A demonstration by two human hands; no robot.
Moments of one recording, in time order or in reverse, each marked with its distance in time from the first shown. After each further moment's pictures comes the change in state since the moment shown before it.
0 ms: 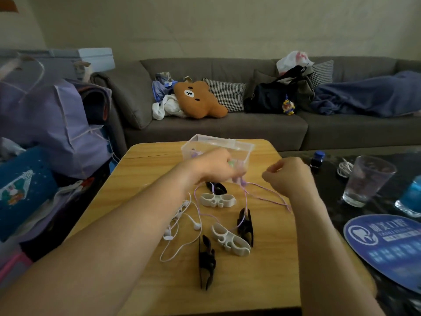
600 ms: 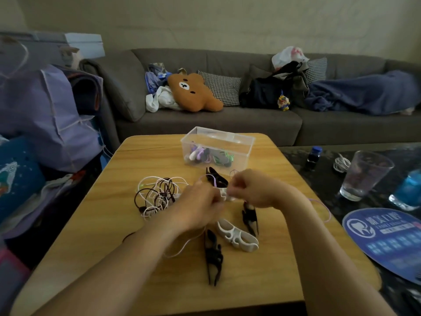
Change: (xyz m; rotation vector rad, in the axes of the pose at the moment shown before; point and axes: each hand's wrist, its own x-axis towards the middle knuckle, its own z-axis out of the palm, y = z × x) left_hand -0.035 -0.087 0.053 0.340 0.131 0.161; right_hand -0.018 -0.027 0.043 -0.269 -0.567 -0.360
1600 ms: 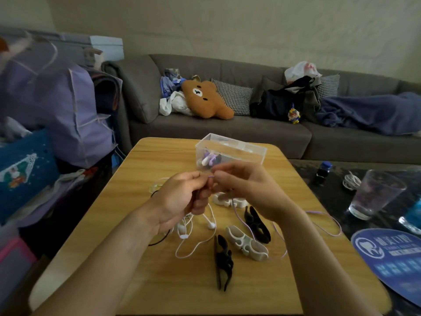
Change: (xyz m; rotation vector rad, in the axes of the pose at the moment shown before) left_hand -0.052 -0.003 -0.060 -1.356 0.002 -0.253; right_hand -0.012 -0.037 0.011 0.834 0.104 -0.365
